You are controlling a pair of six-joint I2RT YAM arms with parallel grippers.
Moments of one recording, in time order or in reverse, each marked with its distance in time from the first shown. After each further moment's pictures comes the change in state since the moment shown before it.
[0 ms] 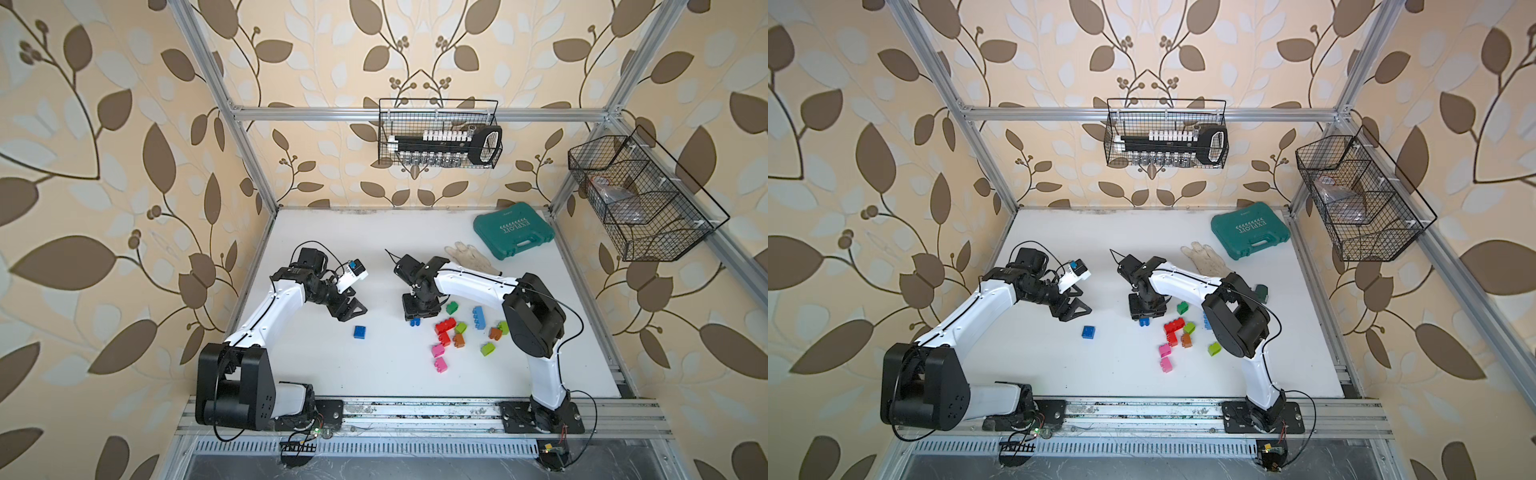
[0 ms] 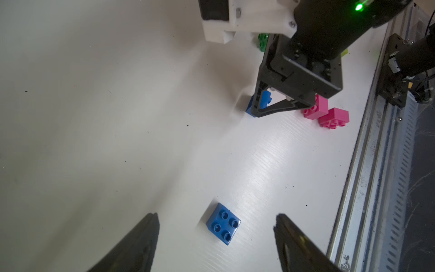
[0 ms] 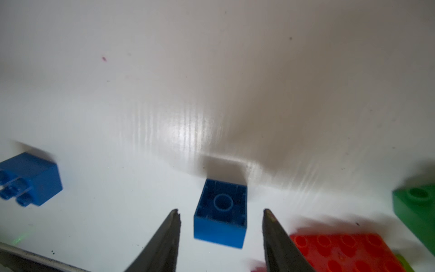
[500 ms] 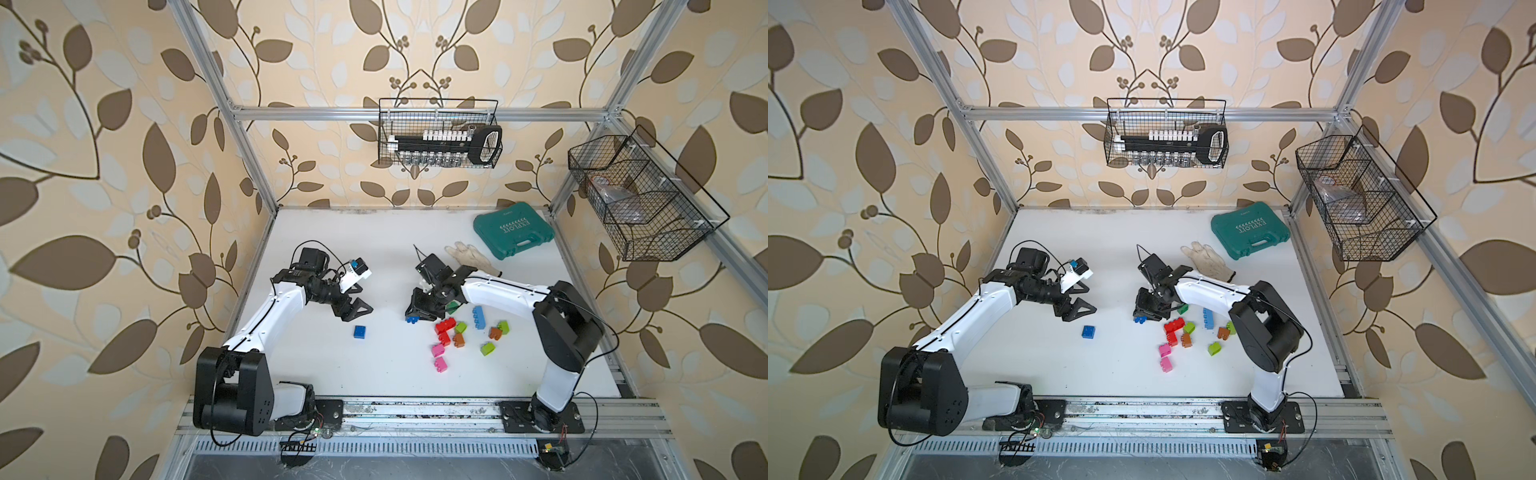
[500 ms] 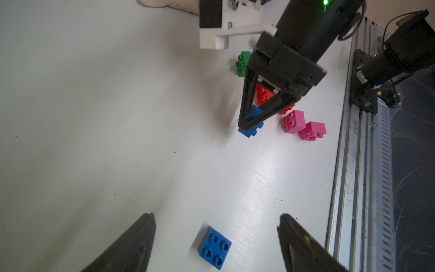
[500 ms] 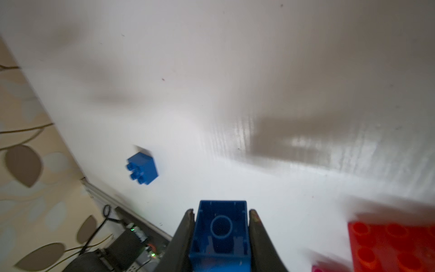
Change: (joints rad) left arm -0.051 -0.018 0.007 0.045 0.106 0.028; right arm -0.094 -0.302 -0.370 0.446 -0.307 0.346
